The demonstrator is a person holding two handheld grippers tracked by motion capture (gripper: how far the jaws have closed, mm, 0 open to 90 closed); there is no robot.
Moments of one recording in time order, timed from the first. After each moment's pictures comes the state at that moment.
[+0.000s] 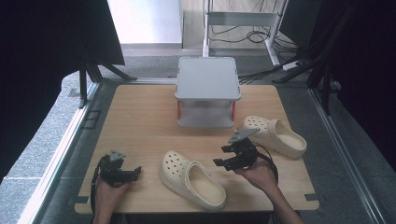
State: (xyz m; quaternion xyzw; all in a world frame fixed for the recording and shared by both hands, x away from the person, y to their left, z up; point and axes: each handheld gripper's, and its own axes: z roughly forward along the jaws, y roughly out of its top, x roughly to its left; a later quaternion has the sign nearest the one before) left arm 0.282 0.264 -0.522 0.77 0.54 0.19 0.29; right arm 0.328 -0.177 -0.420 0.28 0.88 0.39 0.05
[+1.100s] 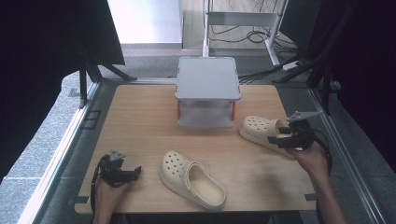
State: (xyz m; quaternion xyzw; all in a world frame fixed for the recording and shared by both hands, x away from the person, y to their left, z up) left arm 0.282 0.263 -0.523 0.76 0.54 0.19 0.30; right arm 0.369 -0.334 -0.386 0.41 0.83 0.34 0.15
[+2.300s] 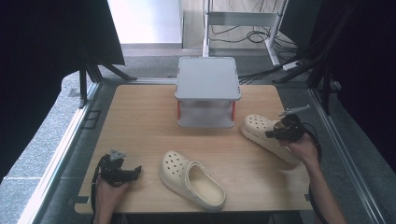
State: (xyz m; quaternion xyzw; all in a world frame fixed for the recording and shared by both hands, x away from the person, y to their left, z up) left arm 0.284 0.263 -0.523 0.76 0.54 0.19 0.30; right arm 0.414 -0.331 -0.423 0.43 0.84 0.33 0.09
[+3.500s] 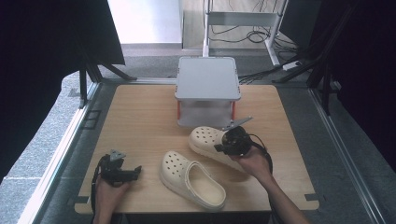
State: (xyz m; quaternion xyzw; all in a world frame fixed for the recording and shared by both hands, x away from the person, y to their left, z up) left arm 0.283 0.263 -0.522 0.77 0.54 0.19 0.30; right arm 0.357 -0.151 -0.417 0.32 0.88 0.34 0.06
